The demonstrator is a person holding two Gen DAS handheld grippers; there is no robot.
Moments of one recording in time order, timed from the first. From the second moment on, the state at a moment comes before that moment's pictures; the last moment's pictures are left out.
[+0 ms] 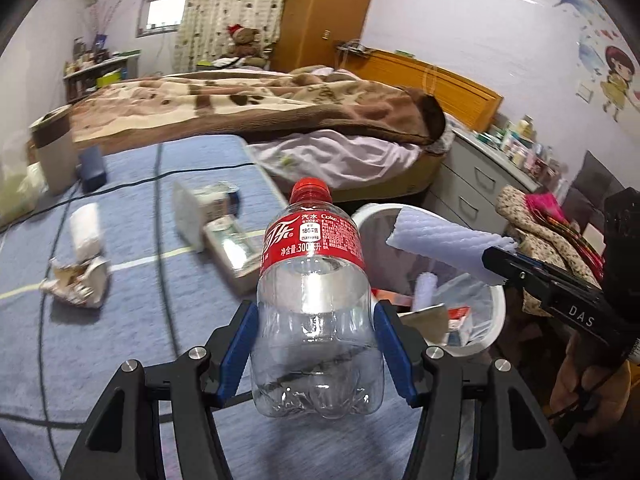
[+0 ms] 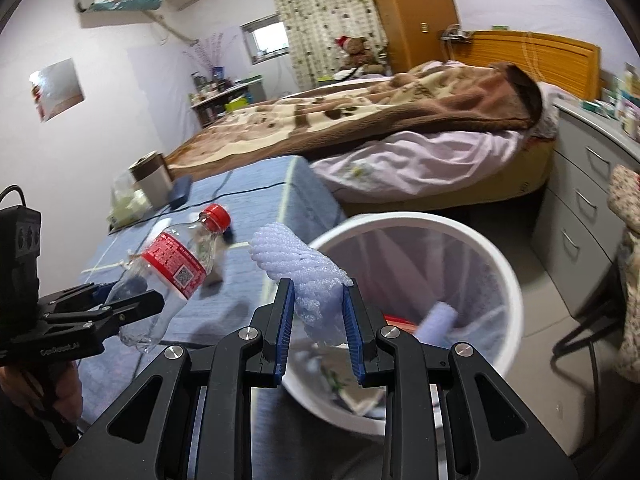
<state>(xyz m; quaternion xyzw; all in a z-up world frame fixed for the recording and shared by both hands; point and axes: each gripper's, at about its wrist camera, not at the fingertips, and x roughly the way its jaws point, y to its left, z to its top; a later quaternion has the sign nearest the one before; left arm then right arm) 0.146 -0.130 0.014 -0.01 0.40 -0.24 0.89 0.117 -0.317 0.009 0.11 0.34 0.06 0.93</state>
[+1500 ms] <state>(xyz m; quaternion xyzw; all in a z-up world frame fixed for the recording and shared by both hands) 0.153 -0.163 0.014 -0.02 0.39 -0.26 0.88 0.108 -0.314 0.012 0.10 0.35 0.06 0.93</state>
